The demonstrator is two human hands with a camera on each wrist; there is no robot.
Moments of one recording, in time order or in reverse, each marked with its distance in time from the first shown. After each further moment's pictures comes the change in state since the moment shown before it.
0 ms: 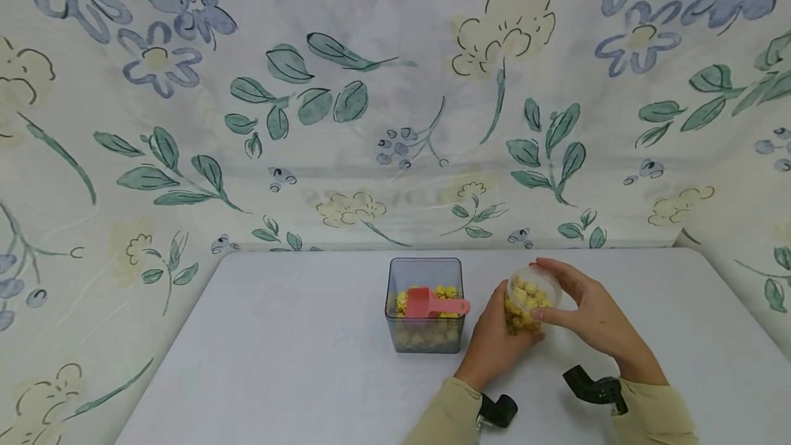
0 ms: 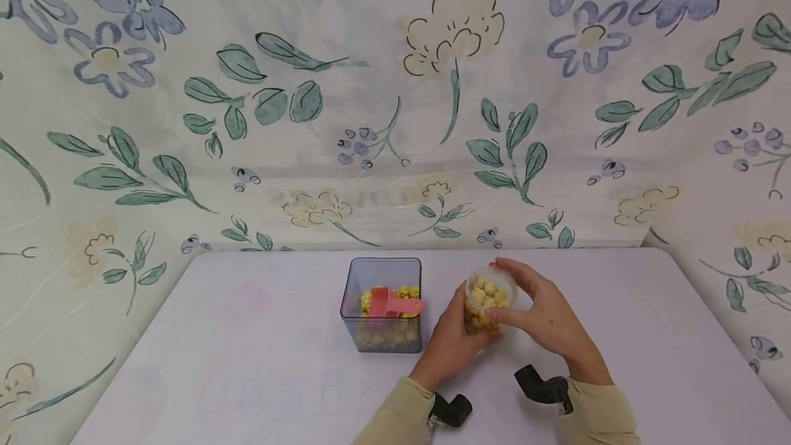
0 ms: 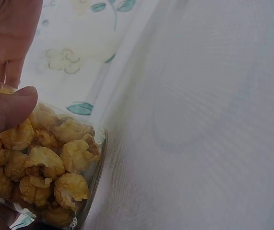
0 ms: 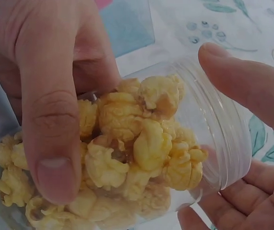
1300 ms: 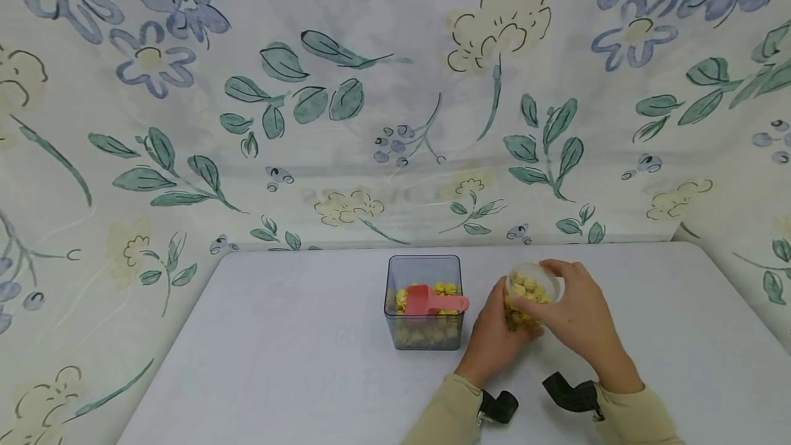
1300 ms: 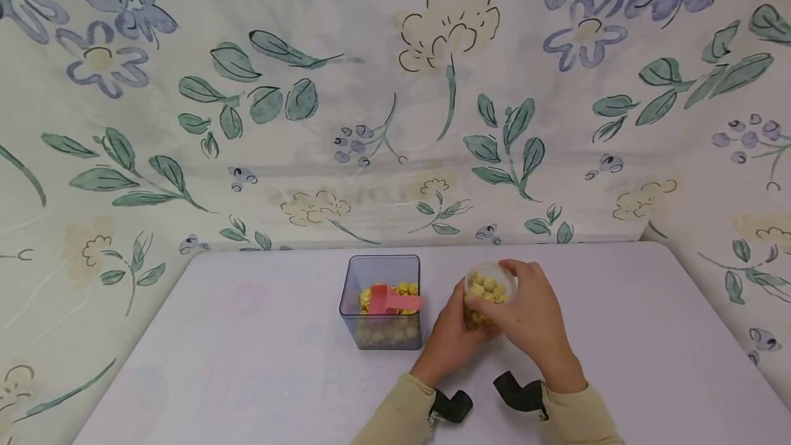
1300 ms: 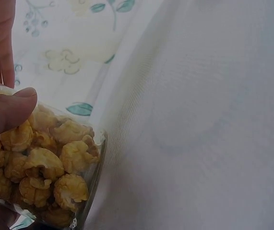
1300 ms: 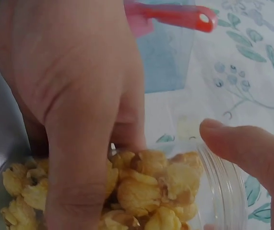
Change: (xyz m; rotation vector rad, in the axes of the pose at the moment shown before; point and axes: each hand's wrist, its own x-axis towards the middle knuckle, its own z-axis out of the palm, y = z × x) left_hand 0.002 0.001 0.000 0.007 -0.003 0.017; right_hand -0.002 -0.033 0.025 -0.359 0.242 0.197
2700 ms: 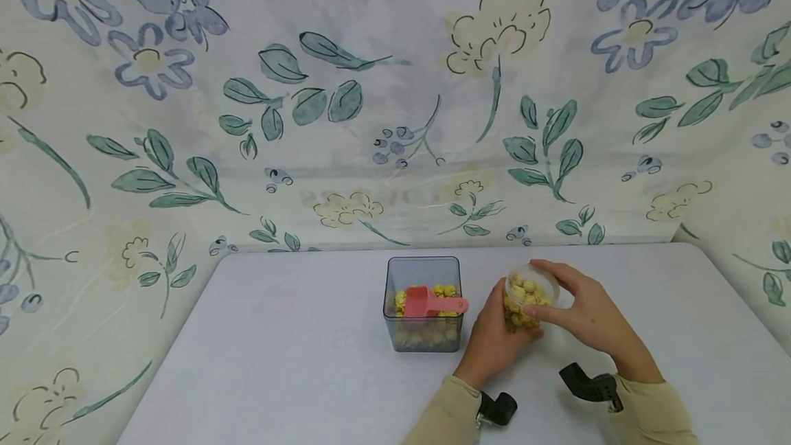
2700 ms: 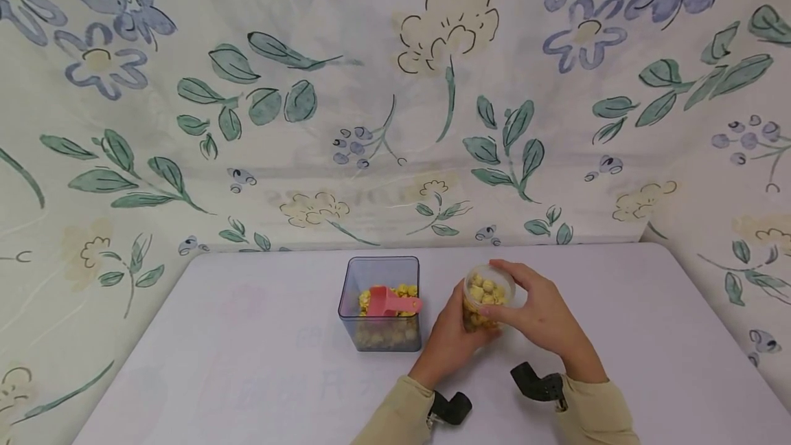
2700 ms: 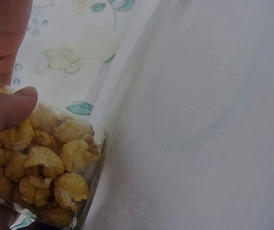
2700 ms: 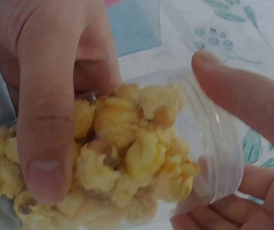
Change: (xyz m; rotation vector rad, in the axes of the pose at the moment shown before) left_hand -0.002 0.002 -0.001 -0.007 -0.001 -0.001; right_hand 0.012 0.029 -0.011 0.185 -0.191 -0.201
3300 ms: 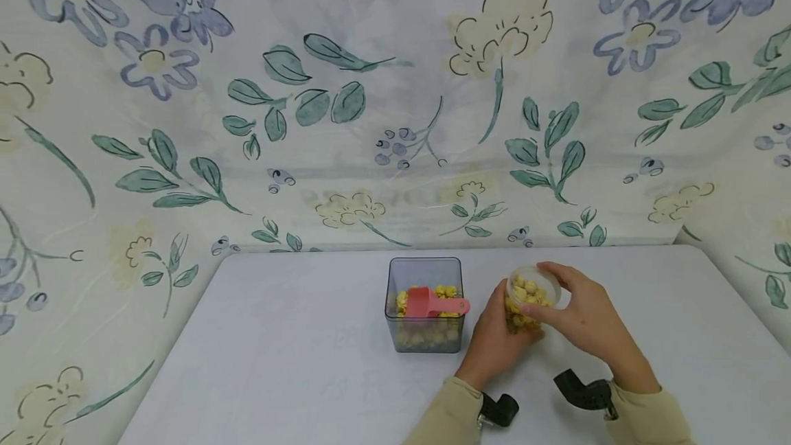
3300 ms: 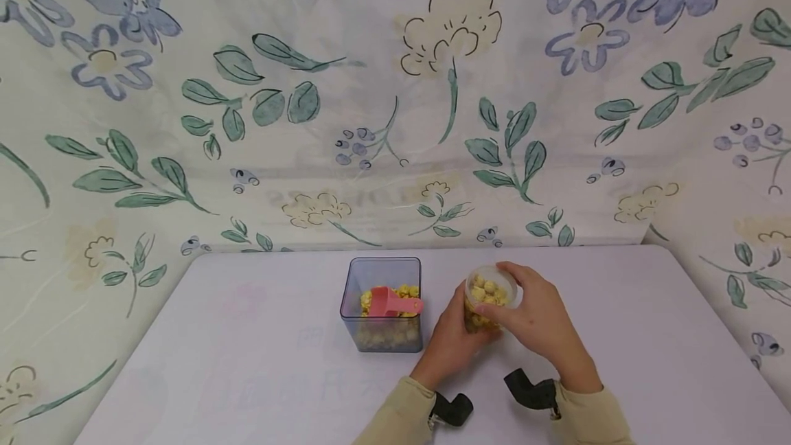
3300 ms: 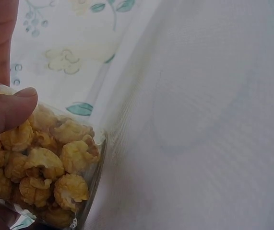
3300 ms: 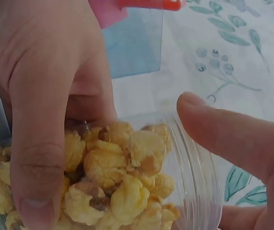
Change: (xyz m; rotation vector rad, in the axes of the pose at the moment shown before) left_hand 0.001 0.000 -0.001 -0.015 -0.007 0.024; right_hand -0.002 -0.023 0.003 -0.159 0.036 0.135
